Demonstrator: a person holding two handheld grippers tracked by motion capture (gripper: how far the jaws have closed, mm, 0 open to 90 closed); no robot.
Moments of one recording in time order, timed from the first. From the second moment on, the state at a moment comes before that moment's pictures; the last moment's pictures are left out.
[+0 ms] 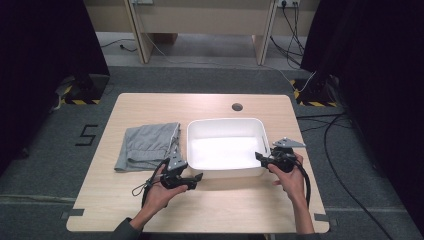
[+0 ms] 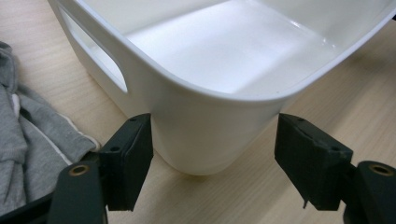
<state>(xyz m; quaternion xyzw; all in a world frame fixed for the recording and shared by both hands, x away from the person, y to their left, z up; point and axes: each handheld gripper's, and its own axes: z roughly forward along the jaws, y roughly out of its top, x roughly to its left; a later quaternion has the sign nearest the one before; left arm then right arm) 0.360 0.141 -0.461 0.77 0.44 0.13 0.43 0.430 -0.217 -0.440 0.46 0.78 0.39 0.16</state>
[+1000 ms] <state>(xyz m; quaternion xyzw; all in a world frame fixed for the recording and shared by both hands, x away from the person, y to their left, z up) 0.363 0.164 -0.460 0.75 0.46 0.13 0.45 0.420 -0.209 -0.429 0.47 0.76 0.42 0.18</state>
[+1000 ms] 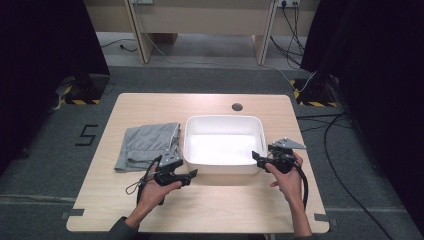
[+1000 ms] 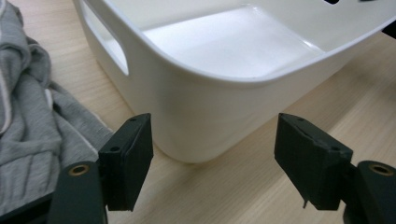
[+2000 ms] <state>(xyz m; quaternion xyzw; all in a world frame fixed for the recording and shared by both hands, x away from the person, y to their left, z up) 0.393 0.256 -0.464 0.69 0.56 0.24 0.39 0.343 -0.274 -0.447 0.52 0.73 0.41 0.19</state>
